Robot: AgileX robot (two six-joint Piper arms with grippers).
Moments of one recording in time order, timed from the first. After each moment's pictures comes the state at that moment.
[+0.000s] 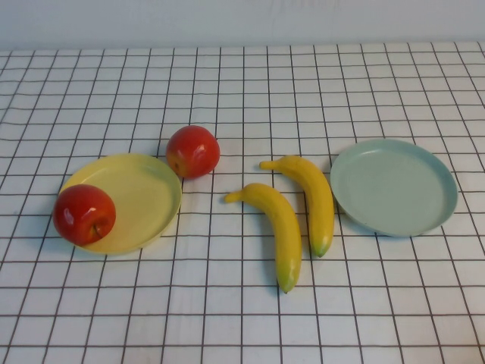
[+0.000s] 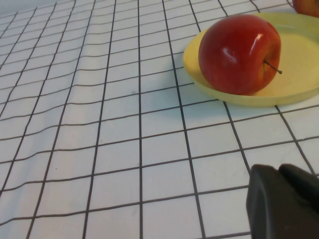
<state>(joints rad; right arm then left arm) -0.03 -0.01 0.03 -0.02 0.34 -0.03 -0.08 -0.01 0.02 0.09 0.38 0.11</state>
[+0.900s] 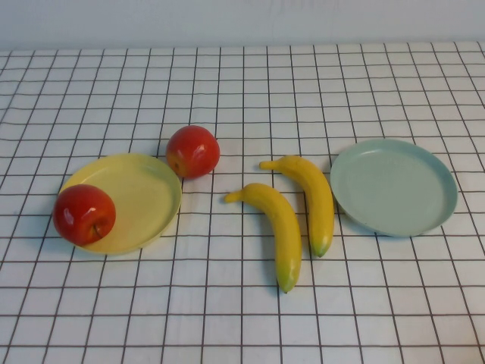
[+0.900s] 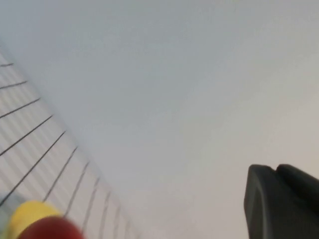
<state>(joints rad) -0.03 -0.01 0.03 -0.01 0.34 -0.03 -0.08 -0.01 0.03 -0.48 -0.18 -0.49</state>
